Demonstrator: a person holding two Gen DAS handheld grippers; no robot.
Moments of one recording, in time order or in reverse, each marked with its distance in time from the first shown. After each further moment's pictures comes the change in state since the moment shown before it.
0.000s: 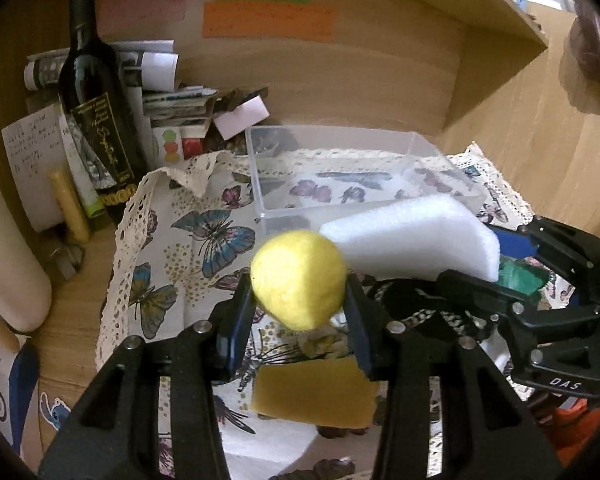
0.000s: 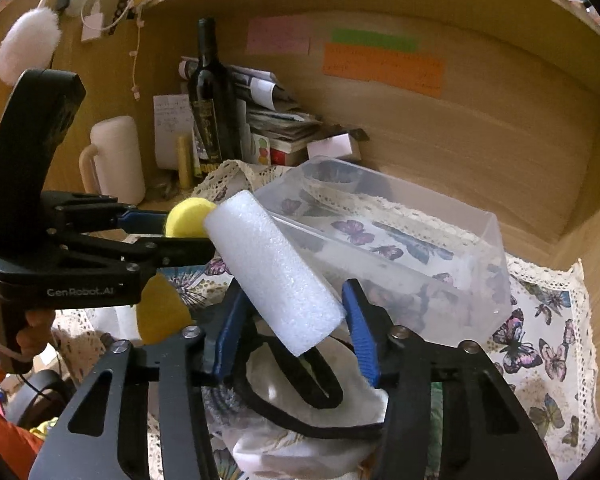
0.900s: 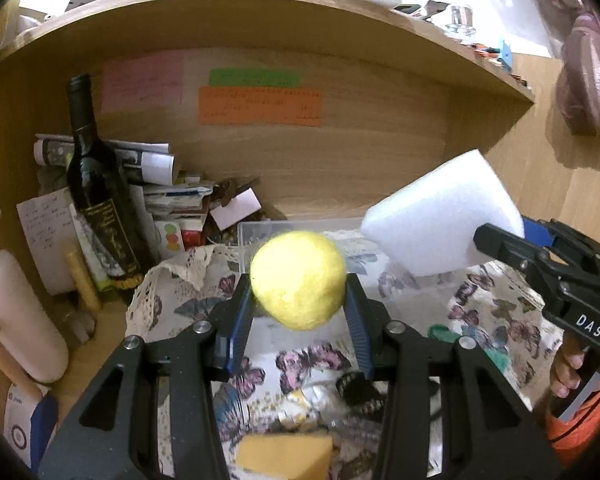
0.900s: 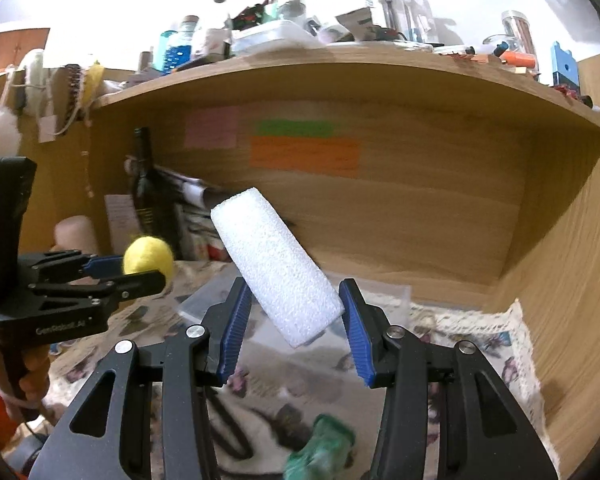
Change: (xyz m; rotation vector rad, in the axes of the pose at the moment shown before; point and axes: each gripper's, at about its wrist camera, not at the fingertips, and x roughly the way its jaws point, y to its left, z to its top) left arm -0.034 -0.023 0.053 0.002 -0.206 0.025; right arm -0.047 -0.051 0.048 0.084 -0.211 -0.154
